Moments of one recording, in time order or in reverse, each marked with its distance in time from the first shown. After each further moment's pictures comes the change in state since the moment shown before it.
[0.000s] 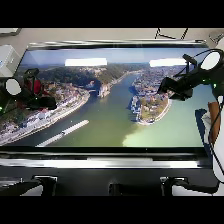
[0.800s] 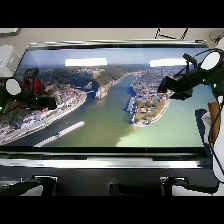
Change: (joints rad) left arm -0.001 0.000 0.000 -0.004 0.012 -0.016; right arm 0.000 0.000 0.000 0.000 -0.036 0.002
